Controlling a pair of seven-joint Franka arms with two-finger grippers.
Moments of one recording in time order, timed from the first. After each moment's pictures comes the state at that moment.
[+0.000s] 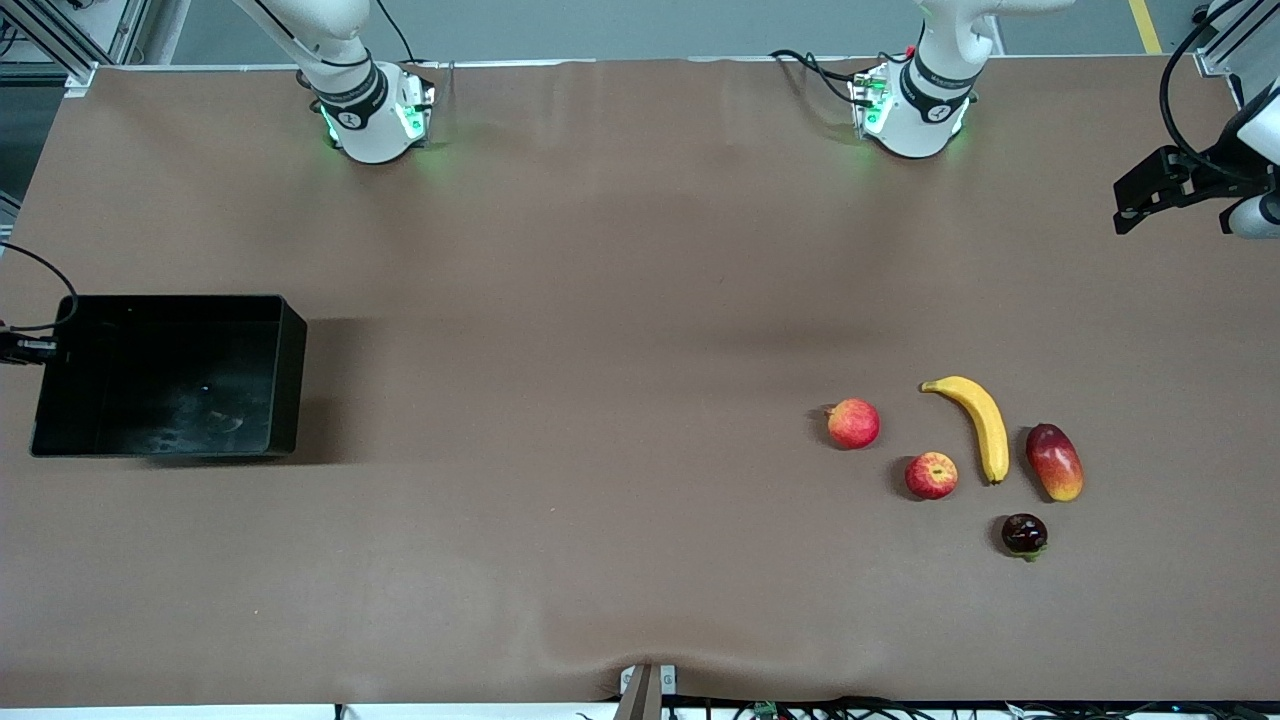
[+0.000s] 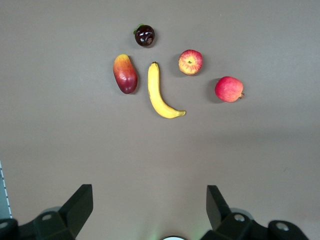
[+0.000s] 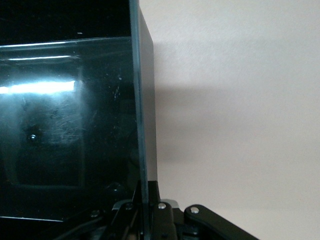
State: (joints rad) left arm -0.06 -0.01 -0.03 -1.44 0.08 1.42 -0.02; right arm -0.46 0.46 -0.11 -1.73 0.03 2.09 -0.58
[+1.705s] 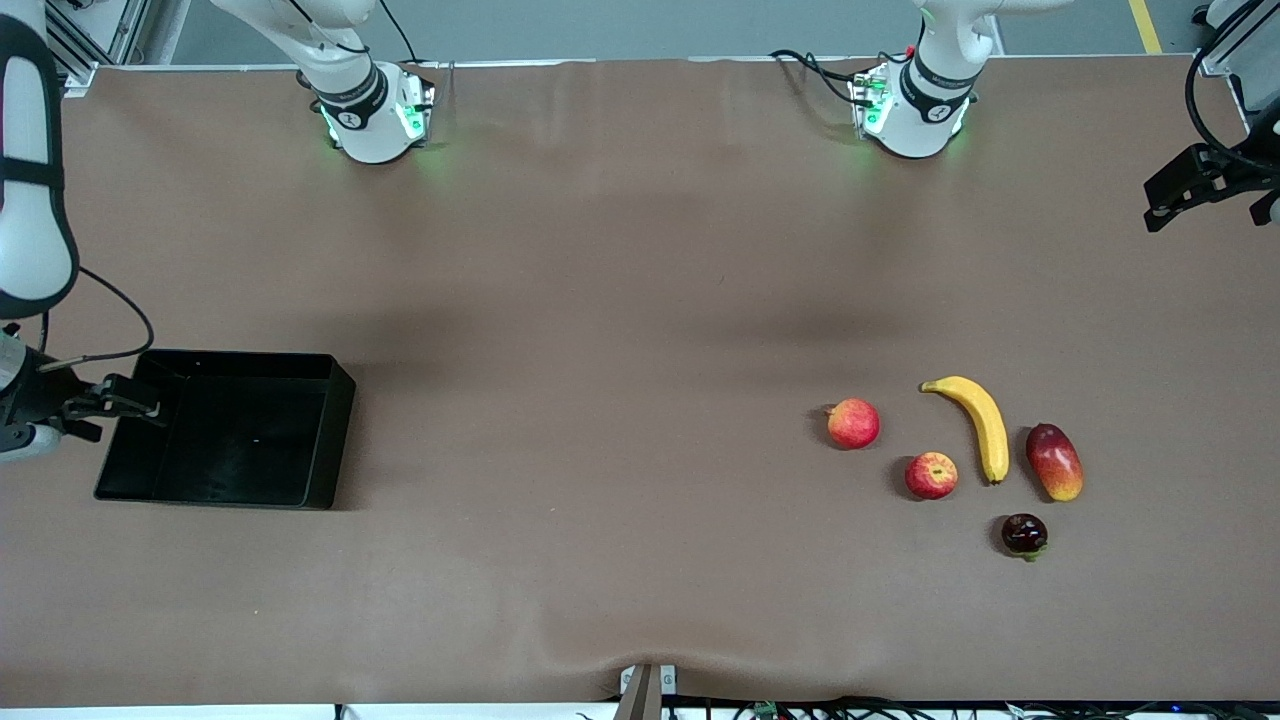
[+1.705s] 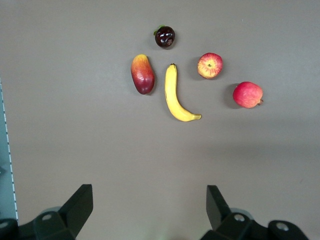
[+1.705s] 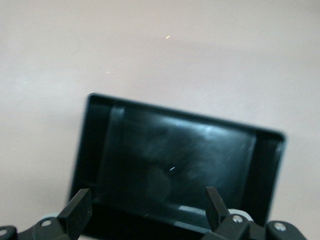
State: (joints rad) left arm -0.02 -0.08 -0.02 -1.56 0.11 1.50 -0.02; right arm -0.15 0.29 -0.07 -1.68 0.19 2.02 -0.44
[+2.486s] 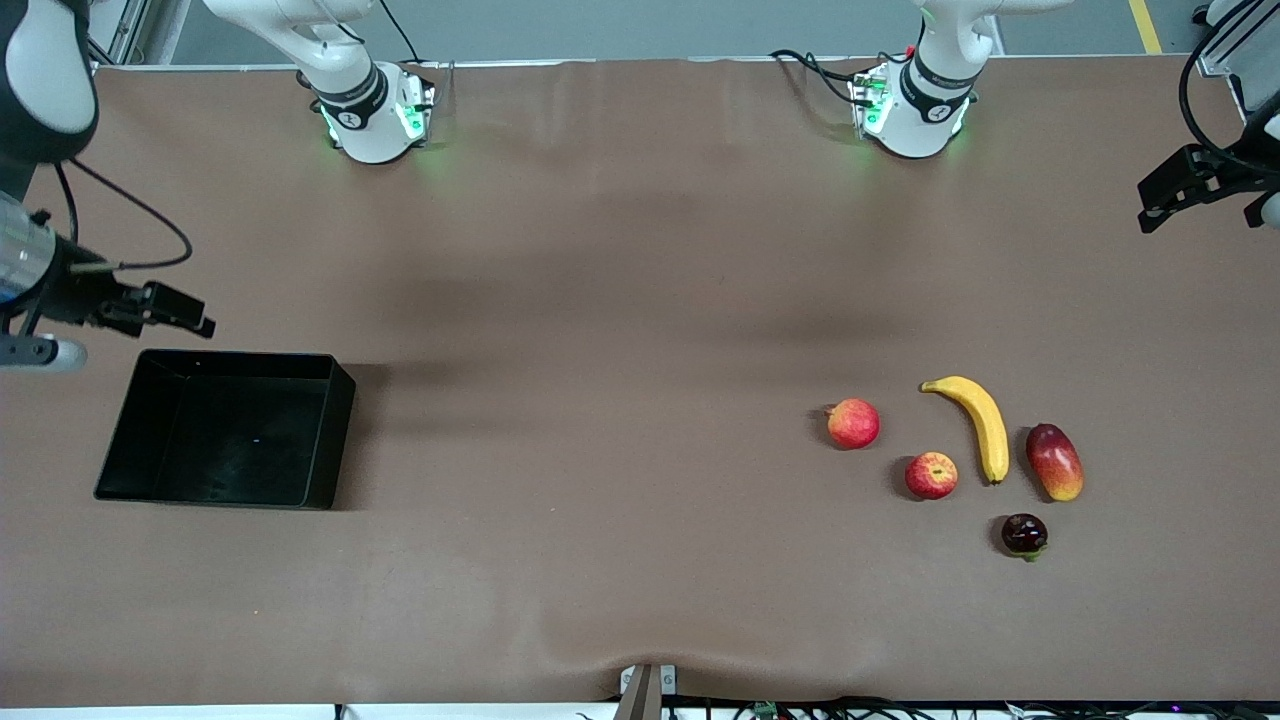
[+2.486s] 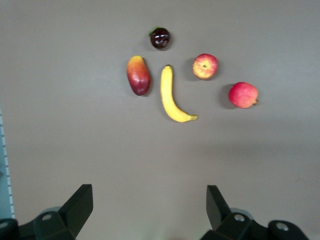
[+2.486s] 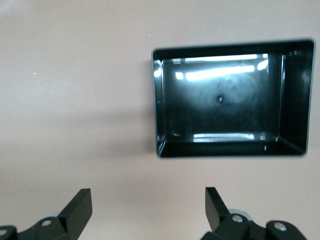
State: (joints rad) left arm -0.02 -0.08 -0.03 -1.56 0.08 1.50 -0.02; right arm 0.03 0.04 -0.07 -1.68 0.10 1.68 0.04
